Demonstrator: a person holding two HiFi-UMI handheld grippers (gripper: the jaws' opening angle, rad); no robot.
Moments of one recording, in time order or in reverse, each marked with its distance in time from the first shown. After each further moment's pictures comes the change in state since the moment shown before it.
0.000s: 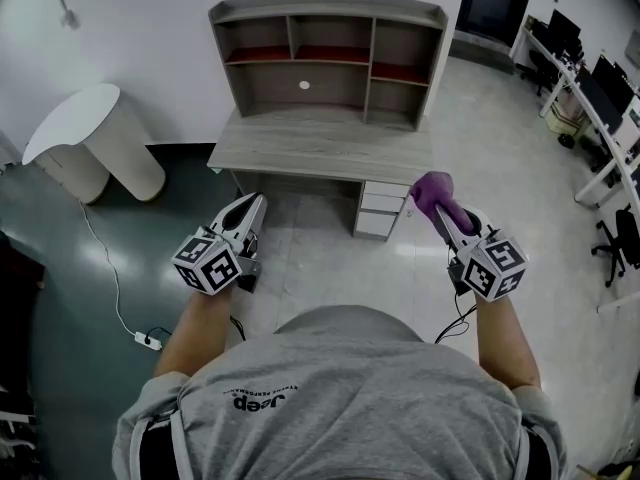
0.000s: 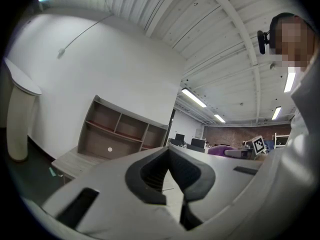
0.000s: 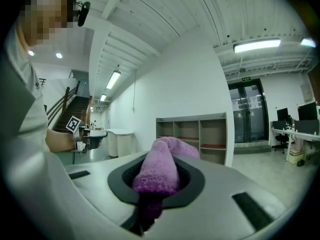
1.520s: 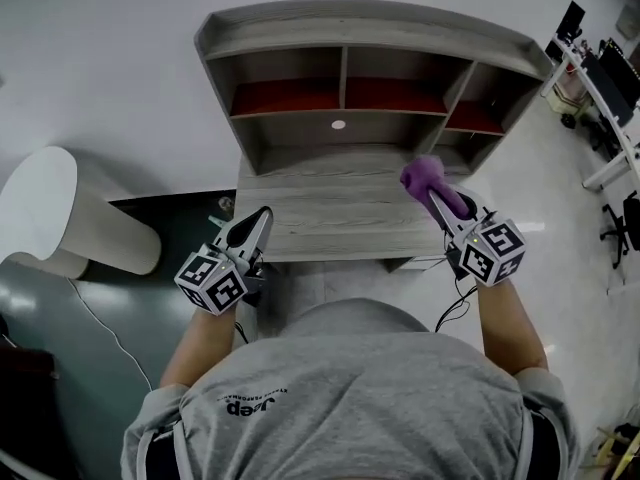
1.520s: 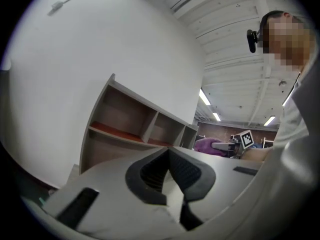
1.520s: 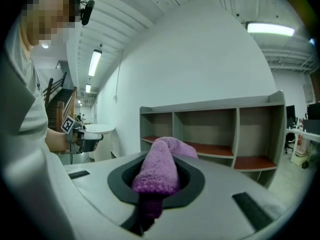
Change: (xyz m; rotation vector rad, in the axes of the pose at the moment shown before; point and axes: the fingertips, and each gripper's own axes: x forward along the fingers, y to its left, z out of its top) left arm 0.212 0.445 0.066 -0.060 0.103 -0.146; right arm 0.515 -0.053 0.042 0.005 0.074 -0.067
